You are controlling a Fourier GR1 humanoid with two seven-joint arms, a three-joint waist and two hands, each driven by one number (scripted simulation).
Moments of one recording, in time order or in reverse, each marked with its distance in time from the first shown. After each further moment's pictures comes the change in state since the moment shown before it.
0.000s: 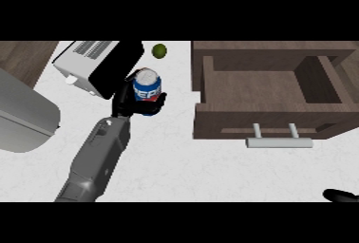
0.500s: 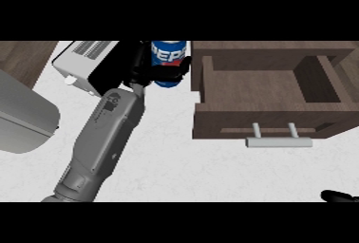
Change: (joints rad) left arm -0.148 -0.007 -0.169 -0.290 0.104 0.158 0.359; right arm 0.008 0.010 0.011 -0.008 0.019 0.001 -0.008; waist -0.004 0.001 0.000
